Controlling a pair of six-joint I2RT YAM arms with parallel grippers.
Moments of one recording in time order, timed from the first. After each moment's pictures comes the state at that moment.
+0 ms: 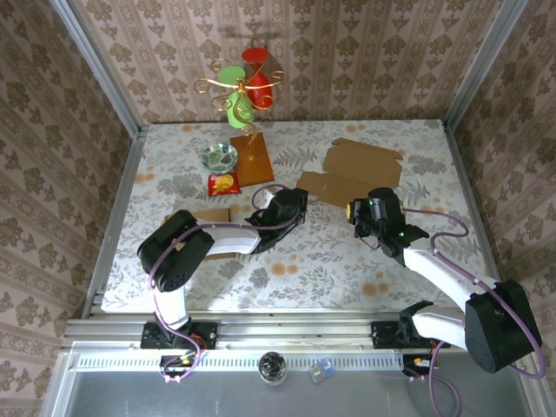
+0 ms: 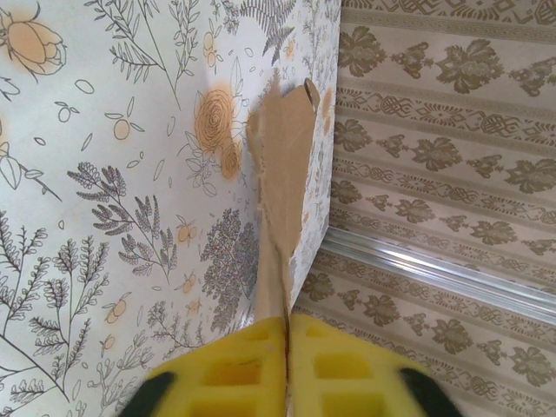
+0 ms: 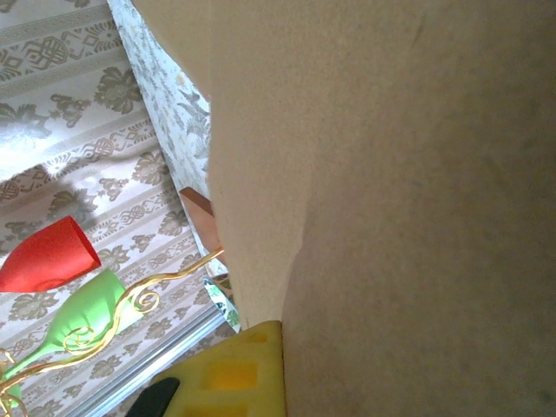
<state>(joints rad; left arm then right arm) -0.91 1.84 0.94 0.52 -0.31 -1.86 0.34 1.16 0.60 -0.05 -0.01 1.86</state>
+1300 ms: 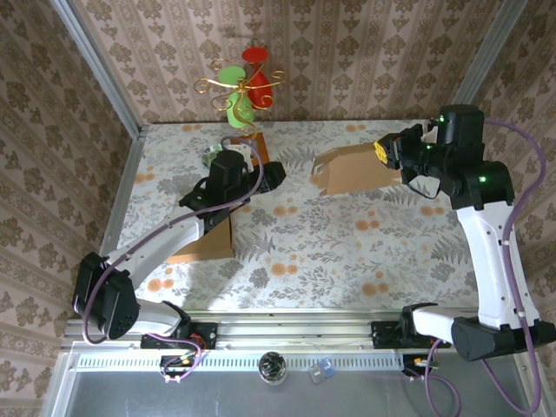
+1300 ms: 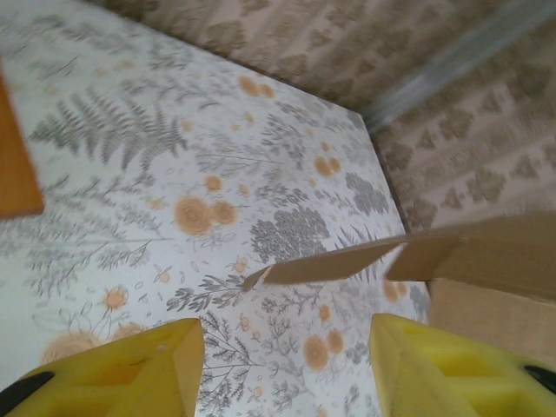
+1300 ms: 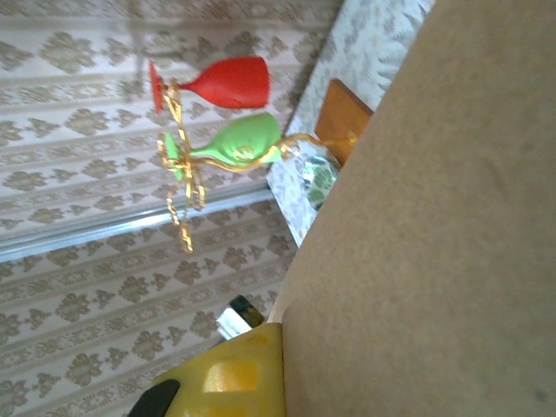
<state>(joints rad) -0.66 1.37 1.05 -0.05 0.18 -0.67 0.08 1.23 1.63 -0.96 -0.44 1.30</state>
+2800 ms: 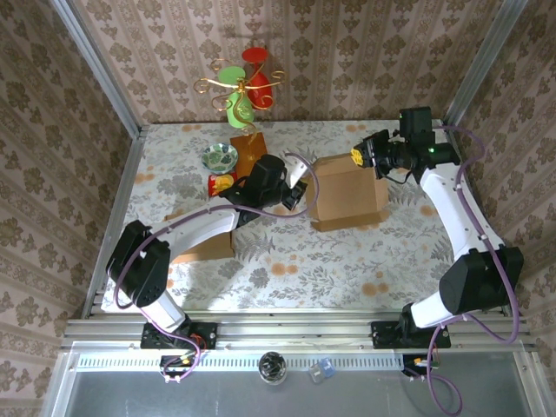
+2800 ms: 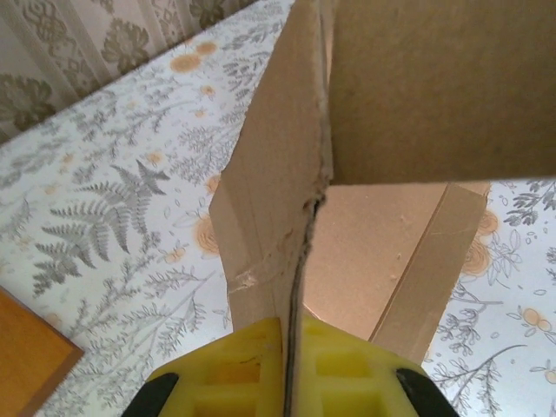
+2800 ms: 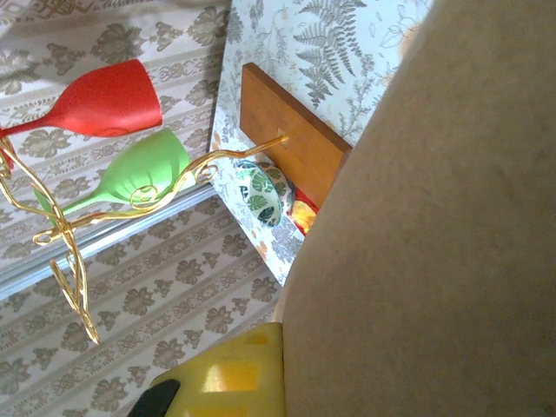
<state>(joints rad) -0.80 1.63 1.17 -0.06 0.09 0.04 0.08 1.49 1.44 -0.68 -0.54 1.33</state>
